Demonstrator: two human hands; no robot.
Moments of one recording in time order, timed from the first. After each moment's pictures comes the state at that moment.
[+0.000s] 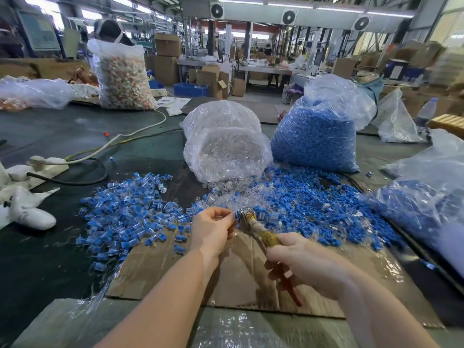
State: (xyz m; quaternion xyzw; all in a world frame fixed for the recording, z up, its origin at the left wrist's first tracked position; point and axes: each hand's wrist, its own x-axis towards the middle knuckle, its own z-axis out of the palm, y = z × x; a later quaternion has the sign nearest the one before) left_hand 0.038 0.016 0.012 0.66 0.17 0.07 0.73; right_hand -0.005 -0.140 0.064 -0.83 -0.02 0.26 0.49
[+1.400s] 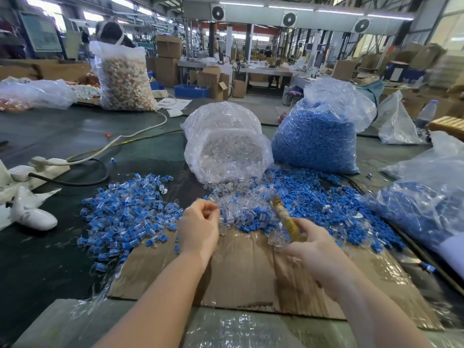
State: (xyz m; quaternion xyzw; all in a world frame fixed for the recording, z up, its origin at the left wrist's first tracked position) left_hand 0.034 0.032 0.019 0.81 0.16 0.21 0.52; right_hand 0.006 -0.159 0.045 -0.86 0.01 0.08 0.51
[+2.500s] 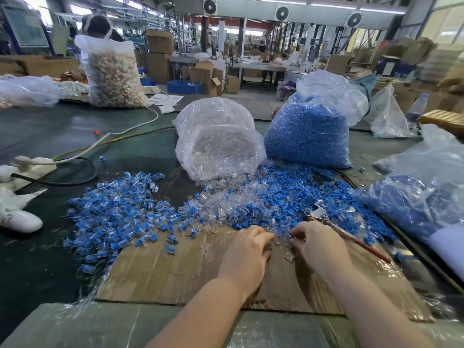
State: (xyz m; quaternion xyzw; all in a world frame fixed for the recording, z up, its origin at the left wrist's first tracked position) left_hand 0.022 -0.035 -0.026 0.93 -0.17 0.13 0.31; right_hand 0.044 -0.192 0.006 -0.99 -0.03 -0.10 0.10
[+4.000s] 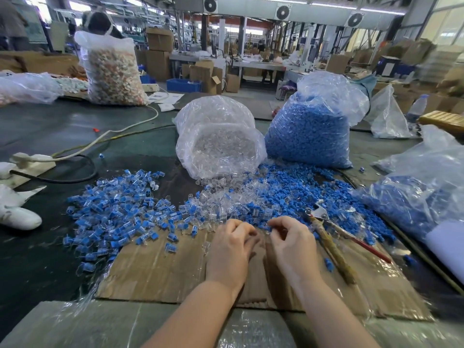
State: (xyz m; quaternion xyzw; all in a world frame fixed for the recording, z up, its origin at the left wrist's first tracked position) left_hand 0.019 -0.019 -0.027 0.91 -0.07 0.22 0.36; right_hand 0.026 -0.138 -0.002 -0.90 -0.01 -0.20 0.39
